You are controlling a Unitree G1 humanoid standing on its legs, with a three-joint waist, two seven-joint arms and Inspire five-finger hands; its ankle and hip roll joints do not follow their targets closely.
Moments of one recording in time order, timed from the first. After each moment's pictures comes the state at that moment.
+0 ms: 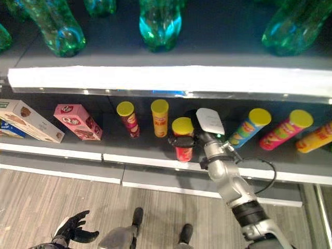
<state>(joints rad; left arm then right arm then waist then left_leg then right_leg) 0.26 0.37 -0.12 0.62 -0.06 -0.05 0.02 -0.37 -0.65 0.27 0.23 -0.56 0.01 -0.30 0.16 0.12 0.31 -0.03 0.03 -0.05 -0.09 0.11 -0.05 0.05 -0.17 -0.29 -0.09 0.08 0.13</state>
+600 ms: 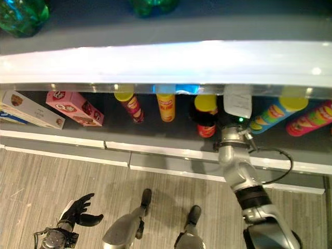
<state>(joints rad) 0.18 0.38 -0.16 0.59 -0.06 -0.09 0.06 -0.48 -0.66 0.18 0.32 -0.61 0.08 -0.52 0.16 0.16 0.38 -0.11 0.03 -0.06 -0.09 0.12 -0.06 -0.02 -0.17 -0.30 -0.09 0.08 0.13</state>
